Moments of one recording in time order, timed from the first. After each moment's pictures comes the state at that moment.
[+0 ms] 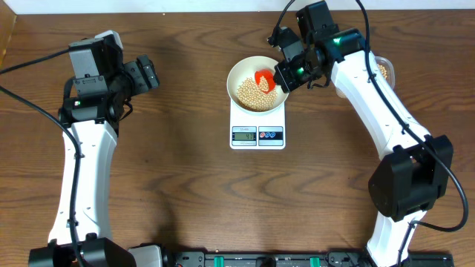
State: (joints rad) left arm 0.14 1.46 1.26 -0.55 0.12 -0.22; right arm 0.36 2.00 1.85 -0.98 -0.36 -0.14
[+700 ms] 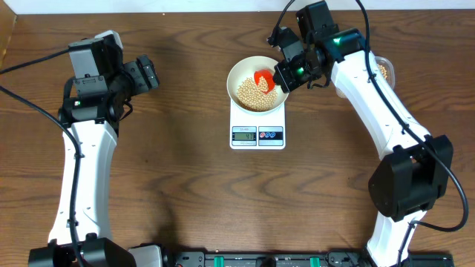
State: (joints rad) left arm 0.14 1.46 1.26 -0.55 0.12 -0.22; right arm 0.36 2.00 1.85 -0.98 -0.36 -0.14
